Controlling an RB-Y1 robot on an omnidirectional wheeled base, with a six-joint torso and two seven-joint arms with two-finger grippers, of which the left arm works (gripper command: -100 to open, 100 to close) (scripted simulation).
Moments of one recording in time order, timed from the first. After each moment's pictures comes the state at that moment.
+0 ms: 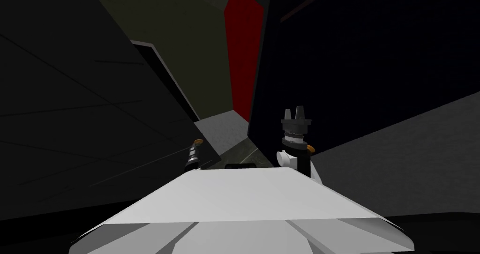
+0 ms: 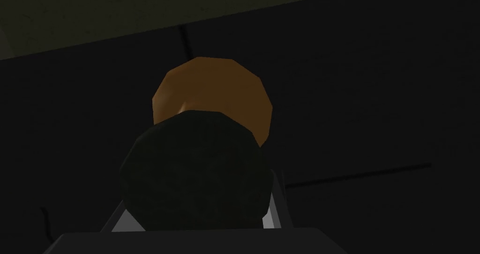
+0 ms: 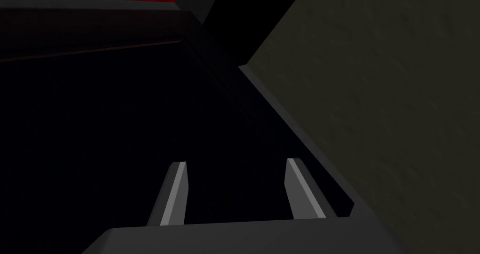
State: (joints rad) arm 0.06 0.17 0.45 -0.74 0.00 -0.83 -0.01
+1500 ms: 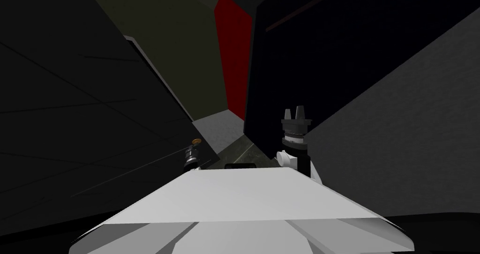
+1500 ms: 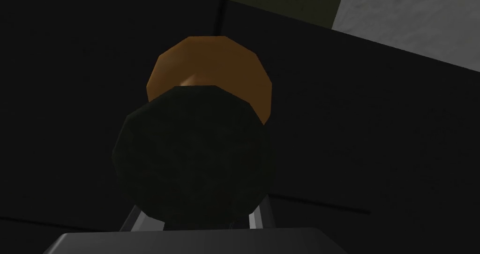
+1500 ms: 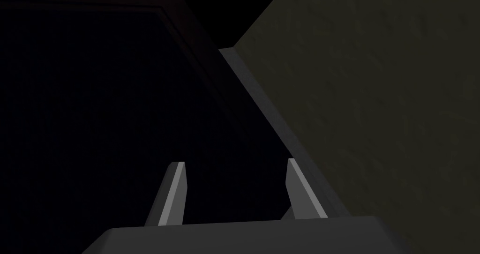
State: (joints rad) arm 0.03 0.19 0.45 -0.68 0.10 -0.83 0.36
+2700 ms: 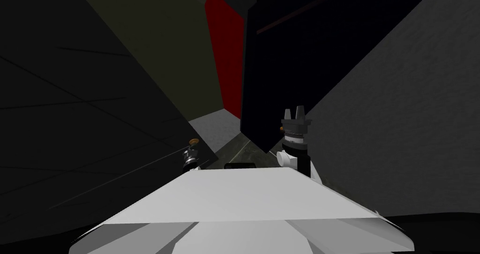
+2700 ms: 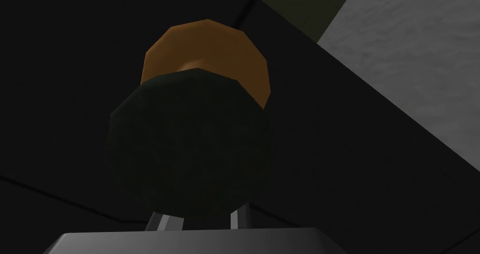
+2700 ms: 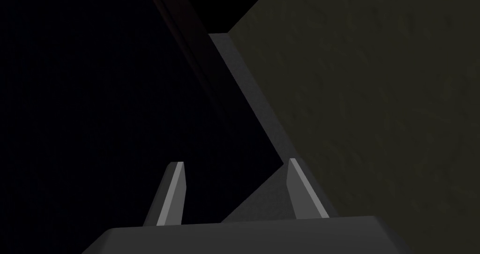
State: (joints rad) arm 0.02 0.20 0.46 -0.67 0.18 -0.81 0.64
